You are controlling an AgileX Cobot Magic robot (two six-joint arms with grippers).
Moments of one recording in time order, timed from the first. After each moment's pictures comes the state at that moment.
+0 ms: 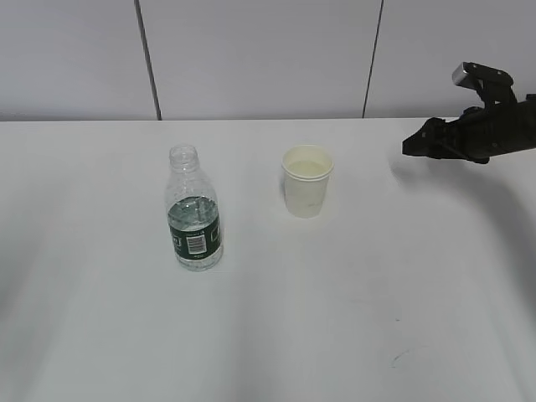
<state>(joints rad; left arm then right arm) -0.13 0.81 -0.59 0.04 0.90 -0.08 -0.17 2.15 -1.42 -1.85 -0.48 1.79</state>
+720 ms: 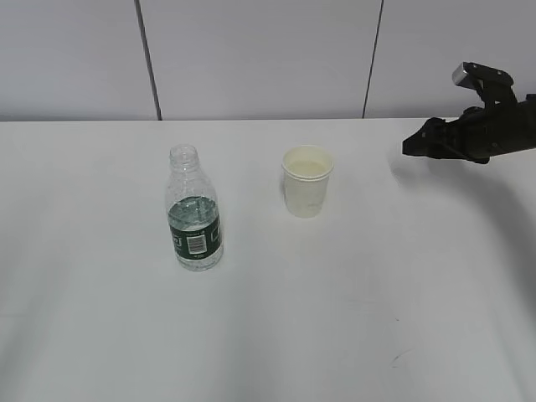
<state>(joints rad) -0.13 0.29 -0.46 0.01 0.76 -0.07 -0.17 2.15 -1.42 -1.85 -0.48 1.79</state>
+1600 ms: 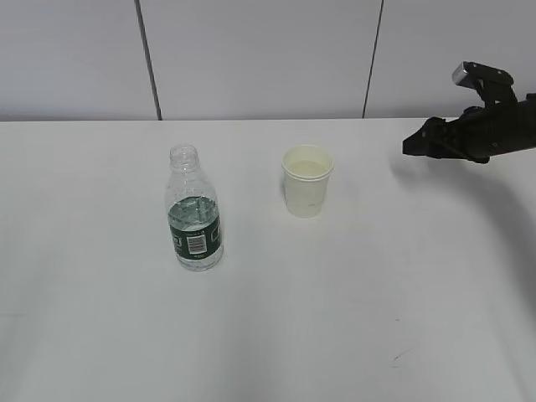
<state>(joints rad) -0.13 0.00 -0.54 -0.02 0.96 -0.06 -0.17 2.15 -1.42 -1.85 -0.48 1.79</state>
